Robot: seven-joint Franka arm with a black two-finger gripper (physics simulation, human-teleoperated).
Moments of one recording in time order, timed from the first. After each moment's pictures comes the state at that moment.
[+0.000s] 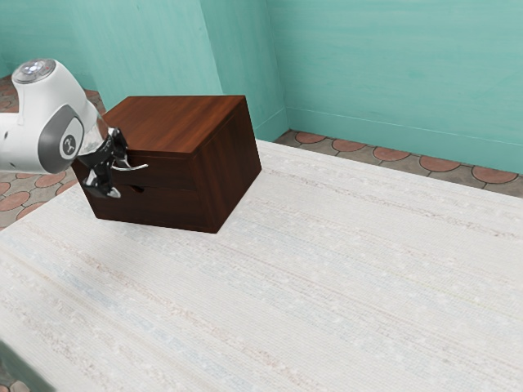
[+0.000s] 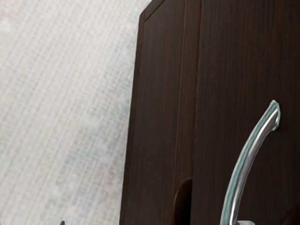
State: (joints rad) arm 0.60 0.21 -0.09 -1.63 0.13 2.26 -1.52
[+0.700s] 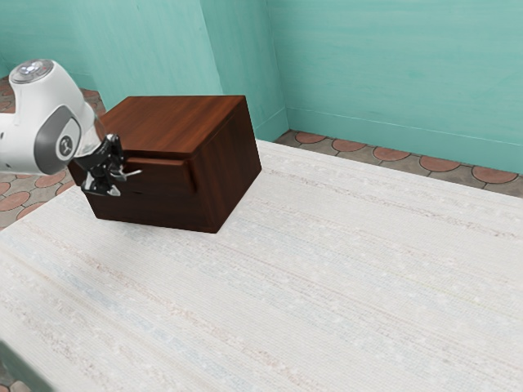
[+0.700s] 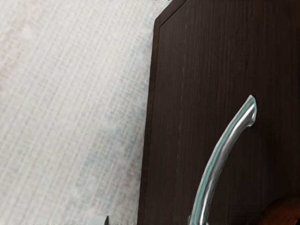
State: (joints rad) arm 0.60 0.17 -0.08 -1.67 0.13 2.24 -1.51
